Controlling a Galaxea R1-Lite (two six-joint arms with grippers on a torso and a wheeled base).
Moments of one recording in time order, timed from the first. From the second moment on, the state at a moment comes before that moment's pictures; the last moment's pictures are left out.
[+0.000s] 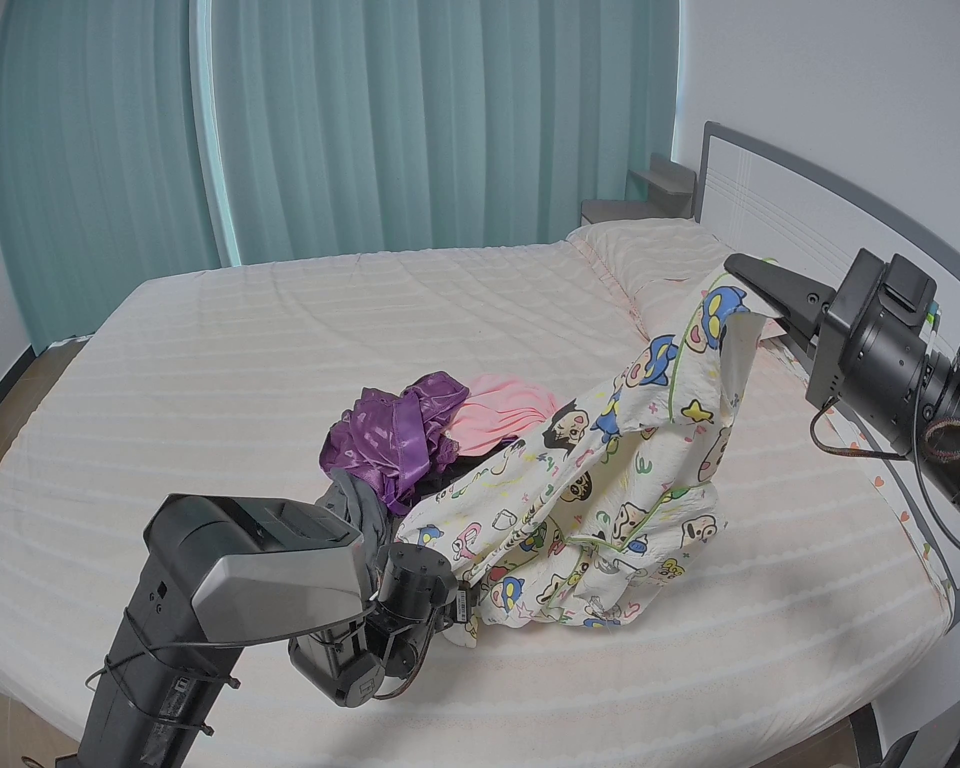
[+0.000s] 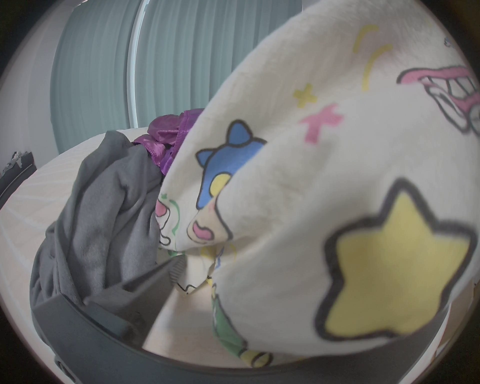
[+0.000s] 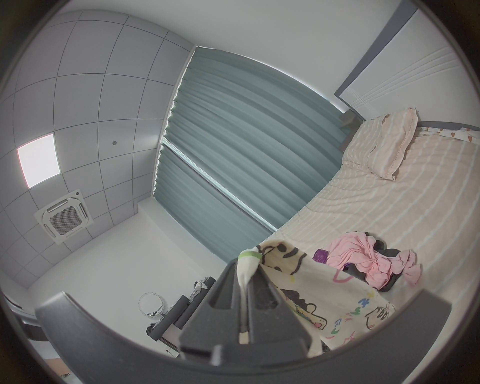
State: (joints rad) left arm -0.62 2.57 -0.85 -1.19 0.38 -0.33; right arm 0.61 1.38 -0.70 -0.86 -0.01 0.83
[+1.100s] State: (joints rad) left arm -0.58 1.92 -0.47 -1.00 0.24 -0.45; right arm 0.36 1.44 -0.67 -0.85 0.00 0.83
